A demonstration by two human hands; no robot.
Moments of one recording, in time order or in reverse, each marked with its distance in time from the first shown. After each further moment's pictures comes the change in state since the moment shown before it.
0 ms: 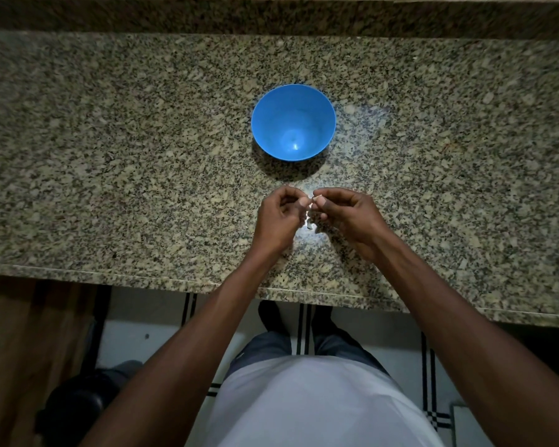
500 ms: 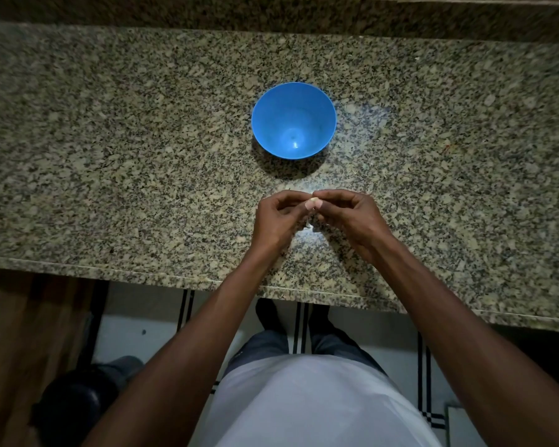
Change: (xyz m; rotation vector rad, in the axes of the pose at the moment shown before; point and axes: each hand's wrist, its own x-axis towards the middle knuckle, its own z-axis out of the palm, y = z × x) left_hand -0.004 -0.002 0.002 -0.096 0.001 0.006; right_hand -0.002 0.001 -0.003 -0.095 0.028 -0.051
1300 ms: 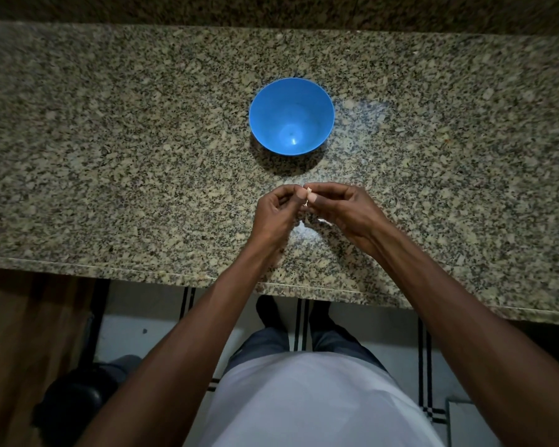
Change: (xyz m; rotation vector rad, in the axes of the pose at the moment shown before) left_hand -0.001 -0.001 0.001 -0.169 -0.032 -0.106; right_hand 0.002 -0.010 0.004 0.067 -0.121 0.097
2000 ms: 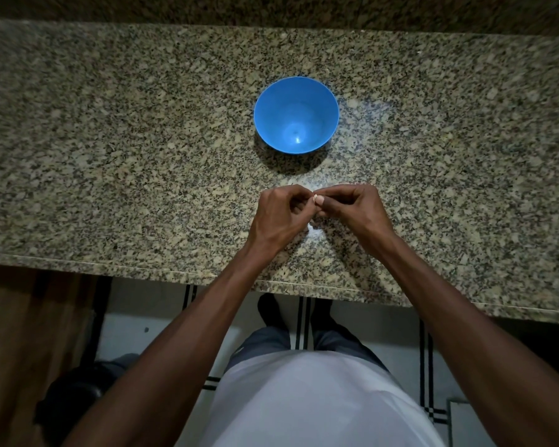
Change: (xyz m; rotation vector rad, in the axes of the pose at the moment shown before) left_hand 0.005 0.006 -0.011 0.738 -0.008 0.537; right_hand -0.006 0.010 -0.004 -0.315 0.121 -0.250
